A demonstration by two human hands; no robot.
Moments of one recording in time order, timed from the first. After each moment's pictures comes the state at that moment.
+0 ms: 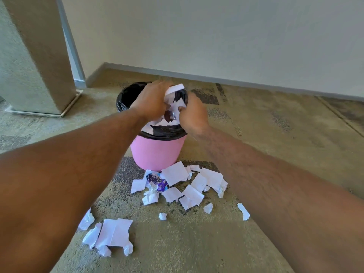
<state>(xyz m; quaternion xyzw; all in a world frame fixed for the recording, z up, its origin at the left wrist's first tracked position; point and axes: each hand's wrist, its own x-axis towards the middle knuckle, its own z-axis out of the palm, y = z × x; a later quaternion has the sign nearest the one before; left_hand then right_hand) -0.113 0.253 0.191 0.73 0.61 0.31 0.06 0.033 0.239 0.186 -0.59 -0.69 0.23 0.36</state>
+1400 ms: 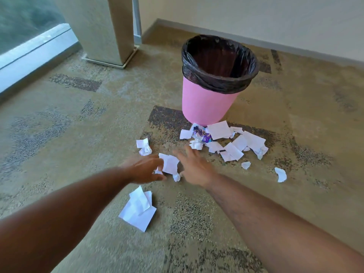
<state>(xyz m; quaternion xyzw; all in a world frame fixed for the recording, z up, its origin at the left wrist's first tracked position) -0.218 -0.040 0.000 0.75 0.61 -0.06 0.27 -0.007 0.026 -0.002 -0.40 -0.90 0.14 -0.09</state>
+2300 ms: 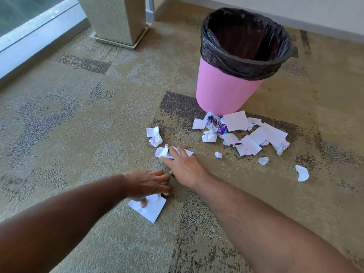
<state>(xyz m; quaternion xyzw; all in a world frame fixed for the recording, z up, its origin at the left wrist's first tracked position) -0.227 -0.084 -0.040 0.88 0.37 -0.25 0.18 -0.066 0.004 -0.046 -0.29 -0.94 0.07 -0.17</state>
